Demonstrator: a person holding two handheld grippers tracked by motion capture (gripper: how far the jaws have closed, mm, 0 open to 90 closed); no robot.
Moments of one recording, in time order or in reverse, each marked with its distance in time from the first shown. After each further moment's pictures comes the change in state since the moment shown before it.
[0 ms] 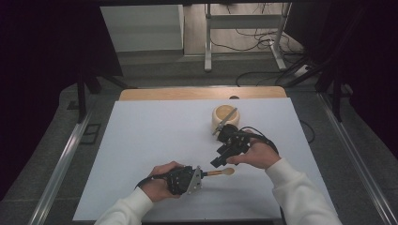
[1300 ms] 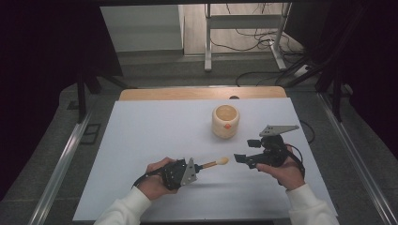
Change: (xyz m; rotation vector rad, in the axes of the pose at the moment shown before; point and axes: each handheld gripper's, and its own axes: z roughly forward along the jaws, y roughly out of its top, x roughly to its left) left arm 0.012 -0.011 -0.007 -0.029 0.014 -0.147; right arm -0.017 -0.101 -0.029 -0.502 -0.137 0.221
